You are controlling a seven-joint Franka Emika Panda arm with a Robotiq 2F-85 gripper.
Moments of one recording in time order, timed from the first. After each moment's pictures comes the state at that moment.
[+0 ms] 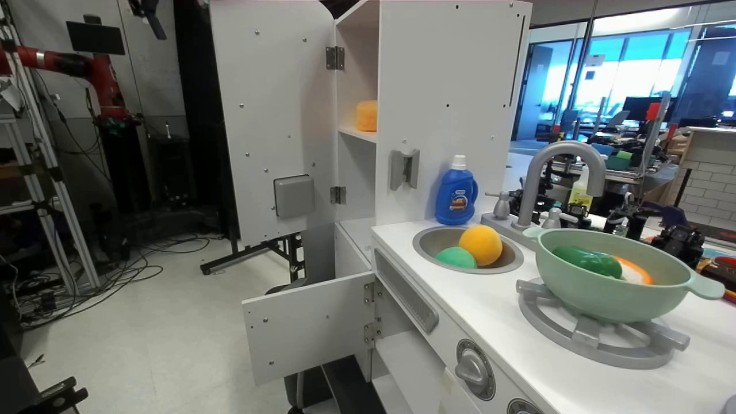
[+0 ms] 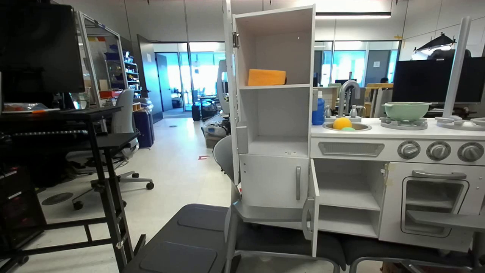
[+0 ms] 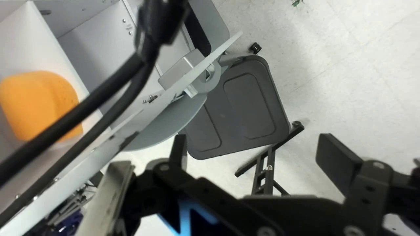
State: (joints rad) arm 0.60 0.79 0.06 -0.57 -0.35 1.45 -0.02
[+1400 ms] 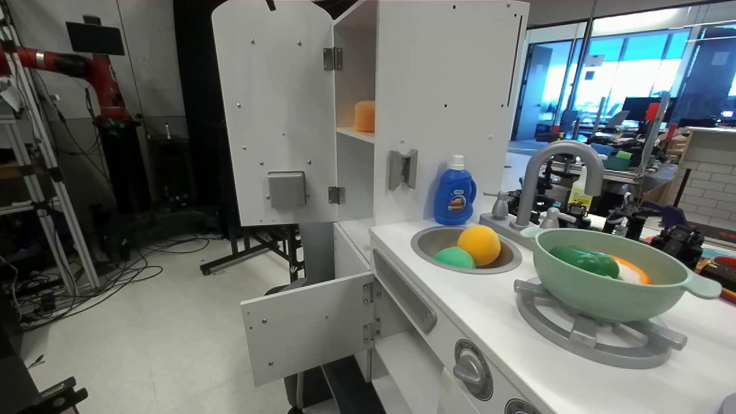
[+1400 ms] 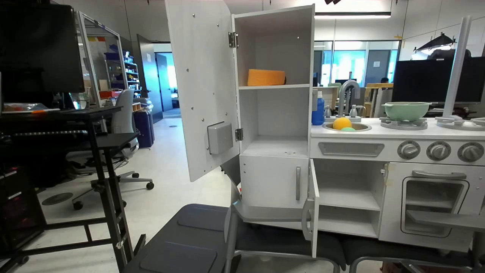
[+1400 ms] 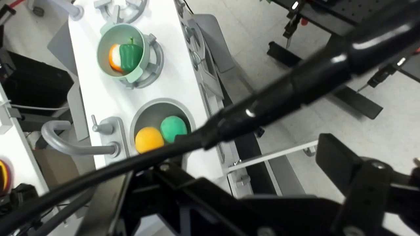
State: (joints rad) arm 0.31 0.84 -0.10 -0.47 -0.45 1.03 -0.60
